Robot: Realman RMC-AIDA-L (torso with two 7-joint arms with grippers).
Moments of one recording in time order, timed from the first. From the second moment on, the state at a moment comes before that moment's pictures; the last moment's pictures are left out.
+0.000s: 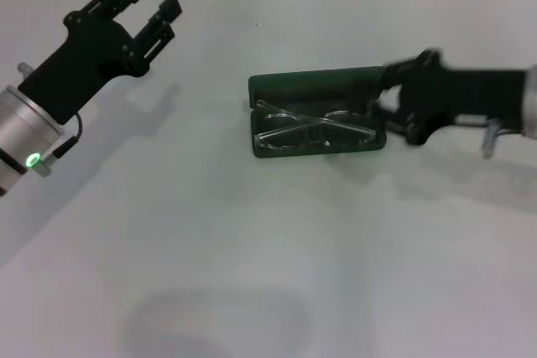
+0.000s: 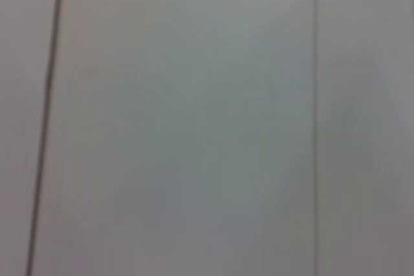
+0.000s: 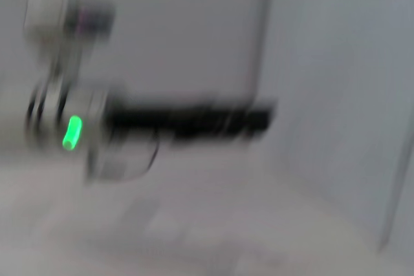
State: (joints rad) left arm -0.48 -2.09 0.84 0.27 1.11 1.40 -0.73; right arm 0.36 2.02 -1.39 -1.13 -1.57 -1.19 1.44
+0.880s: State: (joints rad) left arm -0.61 -2.11 0.83 -0.07 0.61 1.37 -0.30; right arm 0.48 2.03 -1.01 -0.28 -0.88 -1.48 0.64
